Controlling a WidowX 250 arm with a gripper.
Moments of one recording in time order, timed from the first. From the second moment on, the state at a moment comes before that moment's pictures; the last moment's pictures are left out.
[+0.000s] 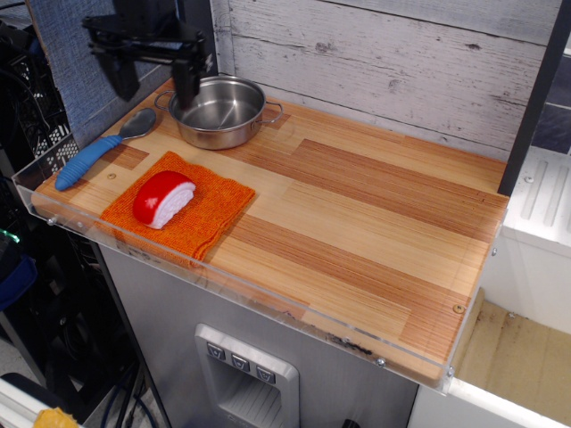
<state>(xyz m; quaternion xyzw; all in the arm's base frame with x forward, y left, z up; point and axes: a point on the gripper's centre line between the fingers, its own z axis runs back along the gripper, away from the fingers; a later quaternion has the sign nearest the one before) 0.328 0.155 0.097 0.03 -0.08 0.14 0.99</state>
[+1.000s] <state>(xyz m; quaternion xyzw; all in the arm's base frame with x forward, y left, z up) 0.375 0.146 0.074 0.00 -0.09 0.07 0.99</state>
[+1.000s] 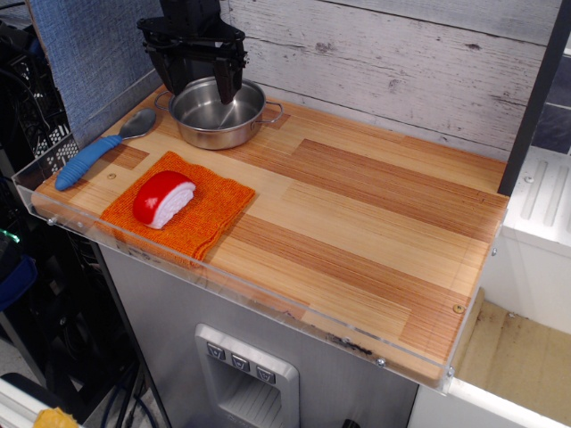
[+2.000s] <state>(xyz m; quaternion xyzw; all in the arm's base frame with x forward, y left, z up) 0.397 0.124 0.022 0.04 -0.04 0.03 1.00</state>
